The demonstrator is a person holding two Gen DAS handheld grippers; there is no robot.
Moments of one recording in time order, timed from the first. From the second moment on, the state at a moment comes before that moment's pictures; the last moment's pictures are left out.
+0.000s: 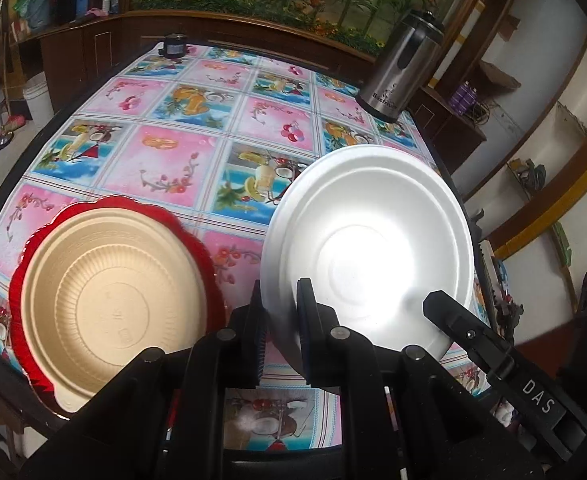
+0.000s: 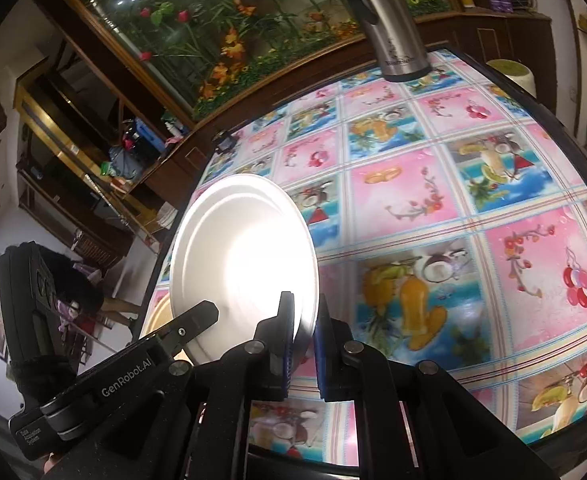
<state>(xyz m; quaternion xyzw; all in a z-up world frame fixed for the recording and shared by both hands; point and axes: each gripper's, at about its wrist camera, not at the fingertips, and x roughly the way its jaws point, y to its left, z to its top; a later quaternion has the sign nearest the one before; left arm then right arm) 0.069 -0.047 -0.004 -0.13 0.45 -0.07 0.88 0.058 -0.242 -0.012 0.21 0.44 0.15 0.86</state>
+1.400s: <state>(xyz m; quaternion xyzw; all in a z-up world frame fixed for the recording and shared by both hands) 0.029 0.048 0.016 -0.17 0.42 0.02 0.89 0.056 -0.143 0.010 0.16 0.43 0.26 0.85</state>
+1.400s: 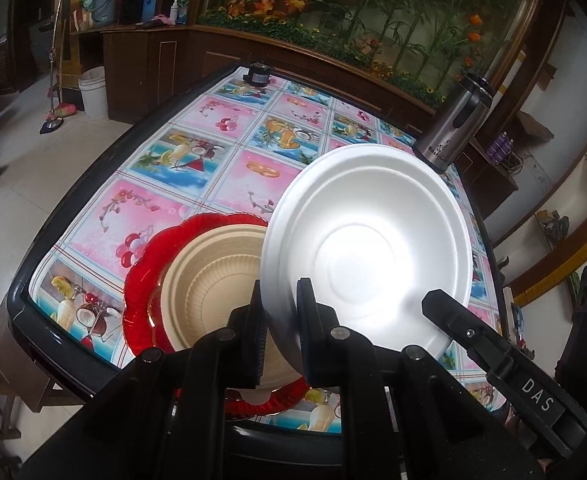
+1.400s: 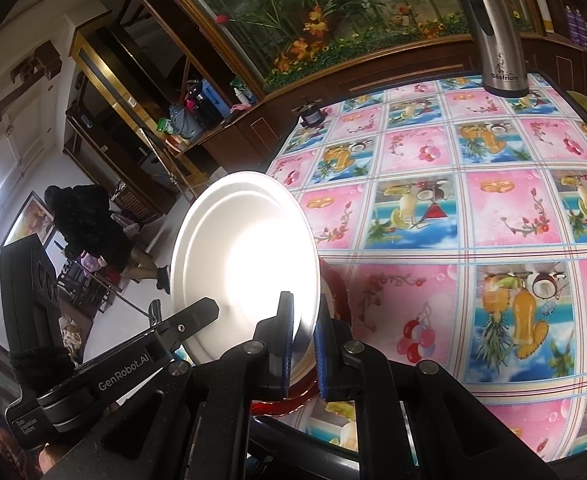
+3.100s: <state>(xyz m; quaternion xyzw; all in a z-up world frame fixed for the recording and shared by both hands) 0.020 0.097 -0.017 -0.20 0.44 0.05 0.87 0.058 -0.083 -0.015 0.12 0.47 0.28 0.83</state>
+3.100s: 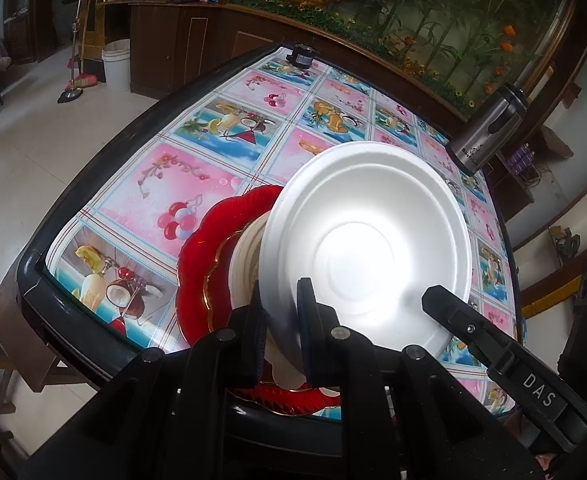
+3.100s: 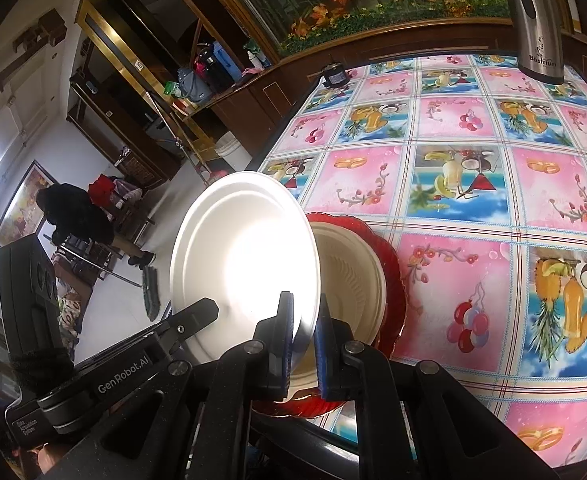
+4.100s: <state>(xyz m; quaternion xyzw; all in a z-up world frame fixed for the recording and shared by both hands) 0.024 0.097 -0.028 -0.19 0.46 0.05 0.86 0.061 -0.079 -0.026 0.12 0.49 0.27 0.82</state>
